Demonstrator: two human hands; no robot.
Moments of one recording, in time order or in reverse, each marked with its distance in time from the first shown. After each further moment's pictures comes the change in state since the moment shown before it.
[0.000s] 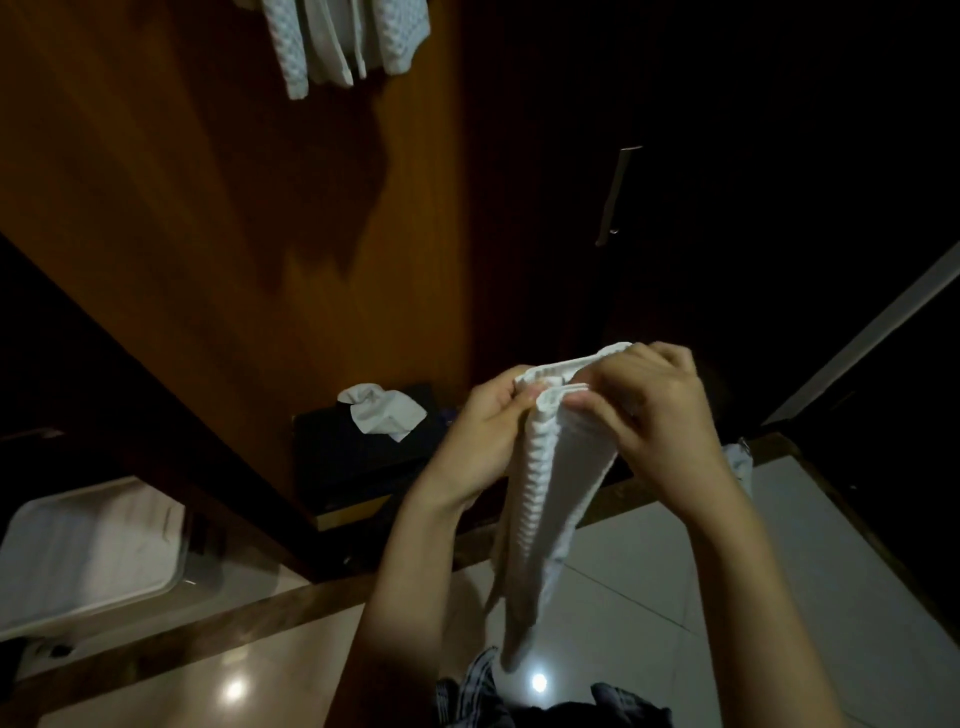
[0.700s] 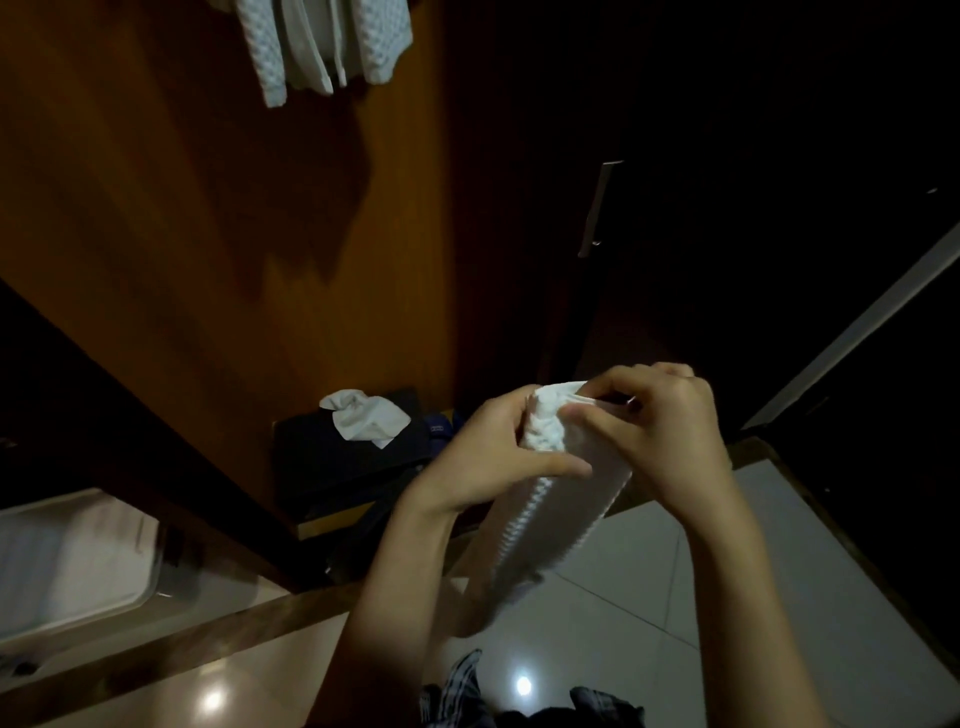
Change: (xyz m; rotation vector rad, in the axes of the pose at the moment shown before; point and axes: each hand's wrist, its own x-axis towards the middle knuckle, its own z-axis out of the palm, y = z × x) left_hand 0.014 0.002 0.002 0.177 -0.239 -0.042; right_hand 0.006 0.004 -0.014 0.021 -0.028 0.242
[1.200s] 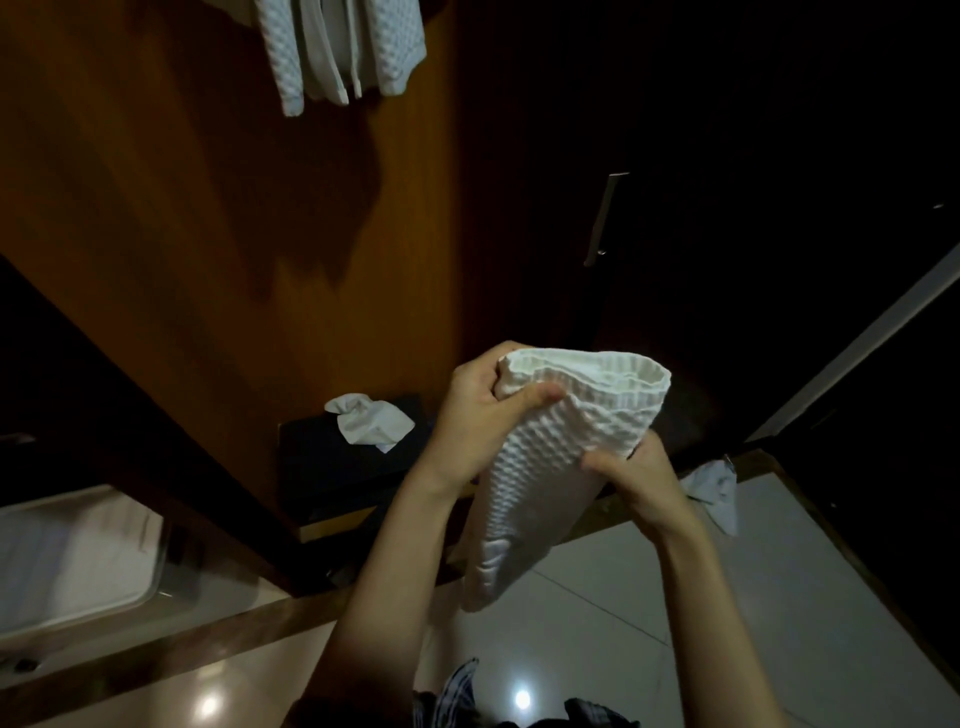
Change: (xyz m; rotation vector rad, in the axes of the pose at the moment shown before) left_hand 0.005 0.016 -0.005 -0.081 0.283 0.298; right_hand -0.020 0.065 0.061 1.020 -0.204 0.232
